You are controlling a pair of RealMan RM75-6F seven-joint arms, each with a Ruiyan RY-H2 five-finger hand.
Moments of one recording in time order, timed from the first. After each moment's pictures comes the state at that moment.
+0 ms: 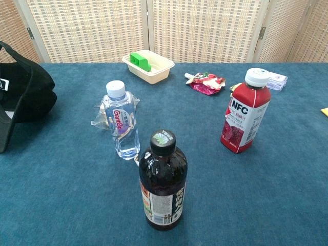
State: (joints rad) left arm -0.08 -1.13 -0.04 -1.62 1.50 1.50 0.12; right arm 0.06 -1.08 0.06 -1.66 -1.50 1.50 -0.11
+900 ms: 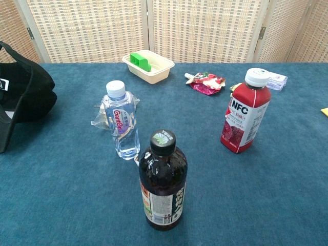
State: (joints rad) left arm -0.21 -1.11 -0.06 -1.61 1.57 1.38 -0.14; right arm 0.05 -1.06 0.08 -1.67 -1.54 1.56 -0.11
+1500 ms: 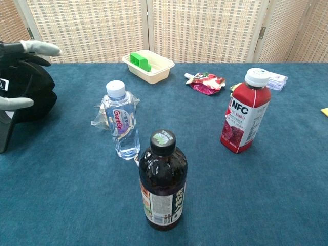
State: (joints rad) left arm -0.51 -1.17 -0.08 -1.56 1.68 1.13 -0.48; right arm 0.04 -1.04 0.08 -1.69 -1.54 1.57 -0.08
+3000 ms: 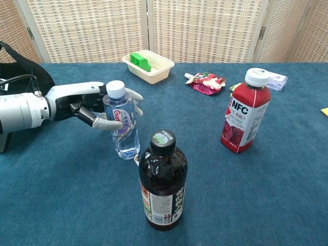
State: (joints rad) left arm -0.83 -1.51 -0.02 -1.23 1.62 0.88 -0.99; right arm 0.04 -1.03 0.07 -1.69 -1.52 1.53 -0.04
